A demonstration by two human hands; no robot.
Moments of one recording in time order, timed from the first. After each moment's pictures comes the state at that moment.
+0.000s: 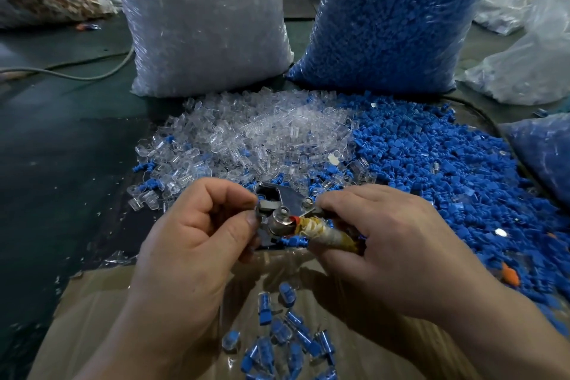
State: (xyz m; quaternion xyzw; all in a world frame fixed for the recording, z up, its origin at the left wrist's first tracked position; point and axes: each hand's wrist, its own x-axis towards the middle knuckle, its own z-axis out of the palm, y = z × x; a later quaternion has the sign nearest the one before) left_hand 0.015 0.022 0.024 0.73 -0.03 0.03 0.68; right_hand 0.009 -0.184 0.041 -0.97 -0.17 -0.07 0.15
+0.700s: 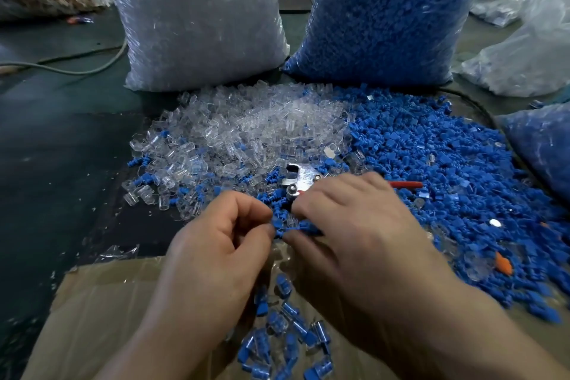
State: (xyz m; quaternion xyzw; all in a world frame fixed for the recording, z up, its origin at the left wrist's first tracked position) left_hand 0.012 0.015 0.008 0.84 -0.03 0.00 0.54; right_hand 0.009 -0.163 0.033 -0.96 -0.20 -0.13 0.13
